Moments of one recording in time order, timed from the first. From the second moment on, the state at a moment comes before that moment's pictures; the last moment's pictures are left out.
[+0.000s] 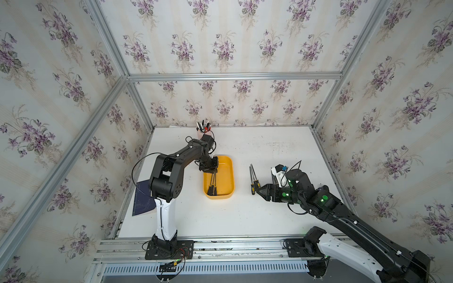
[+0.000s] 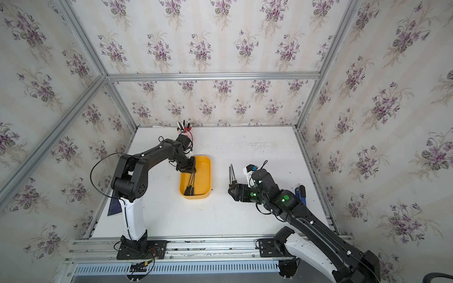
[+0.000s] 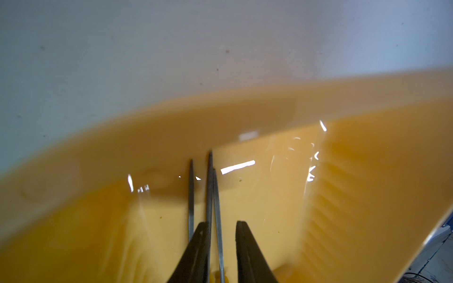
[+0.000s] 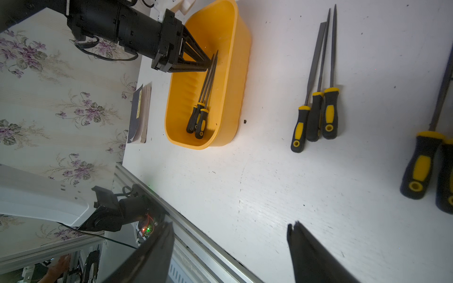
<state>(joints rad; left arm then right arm) -0.31 2.06 1.52 -0.89 0.30 -0.36 0.67 0.84 0.69 -0.58 -0.28 0.70</state>
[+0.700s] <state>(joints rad) -0.32 1.72 1.62 -0.93 0.45 -0.40 0.67 1.28 0.86 -0.72 -0.02 0.68</state>
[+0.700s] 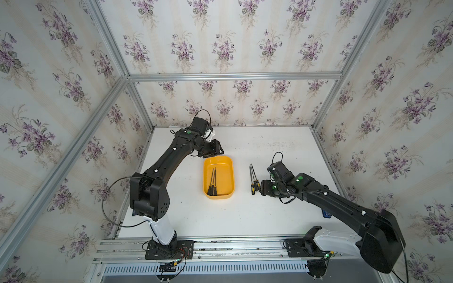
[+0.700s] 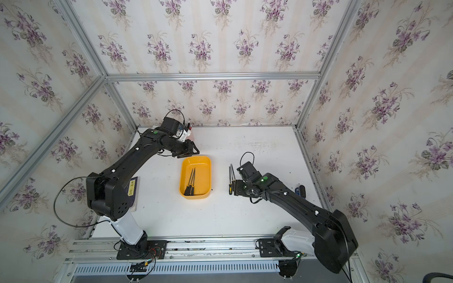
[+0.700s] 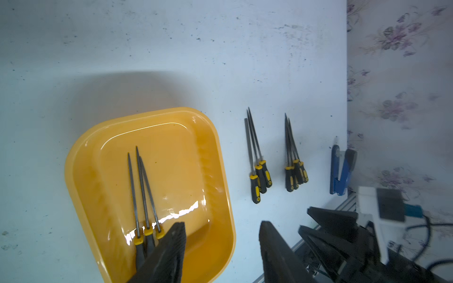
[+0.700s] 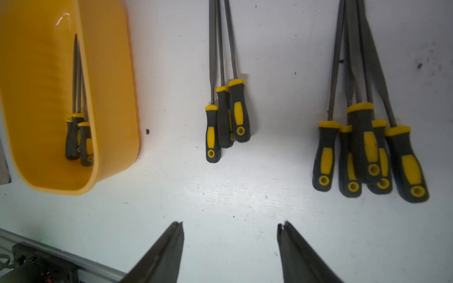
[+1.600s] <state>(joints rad) -0.33 1.29 1.34 -0.96 0.55 -0.49 0.59 1.71 1.02 -0.65 0.01 0.53</state>
